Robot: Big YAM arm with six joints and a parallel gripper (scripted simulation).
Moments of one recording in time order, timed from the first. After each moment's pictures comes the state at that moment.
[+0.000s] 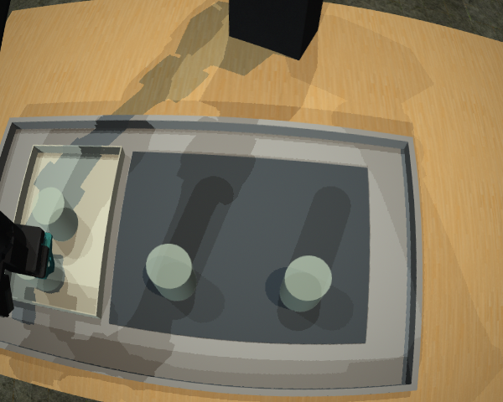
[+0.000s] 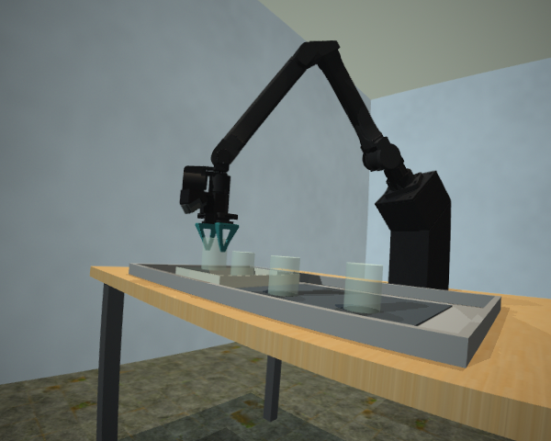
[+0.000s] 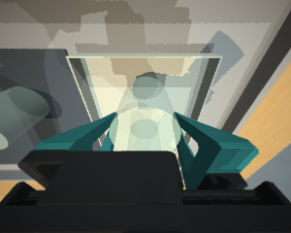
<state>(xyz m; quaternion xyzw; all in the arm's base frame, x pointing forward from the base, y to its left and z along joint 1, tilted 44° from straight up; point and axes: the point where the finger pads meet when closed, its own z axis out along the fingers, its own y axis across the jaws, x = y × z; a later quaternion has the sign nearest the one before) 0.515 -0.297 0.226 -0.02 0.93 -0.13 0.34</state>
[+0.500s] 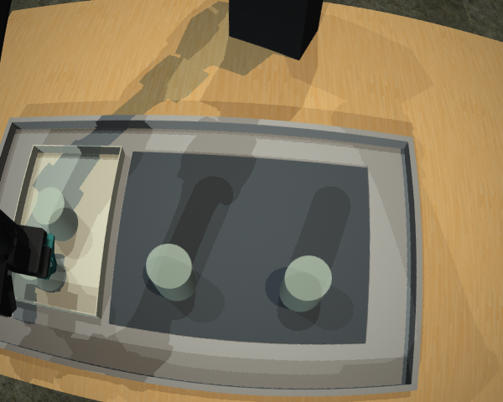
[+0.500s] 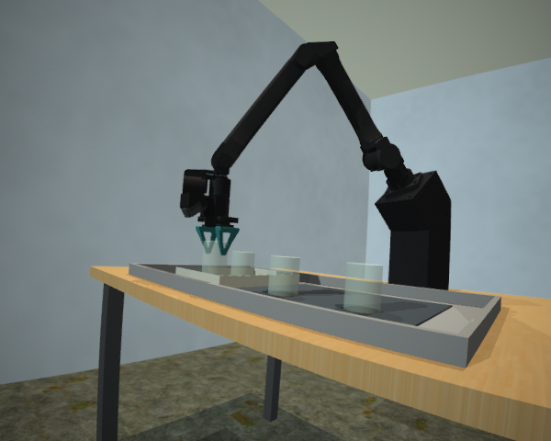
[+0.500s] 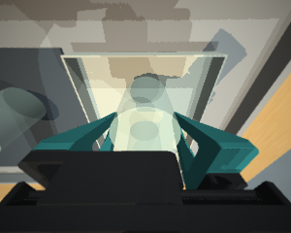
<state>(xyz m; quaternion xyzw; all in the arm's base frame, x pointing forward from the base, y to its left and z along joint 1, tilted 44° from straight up) 0.519 -0.299 0.218 -0.02 0.93 -0.13 0.34</state>
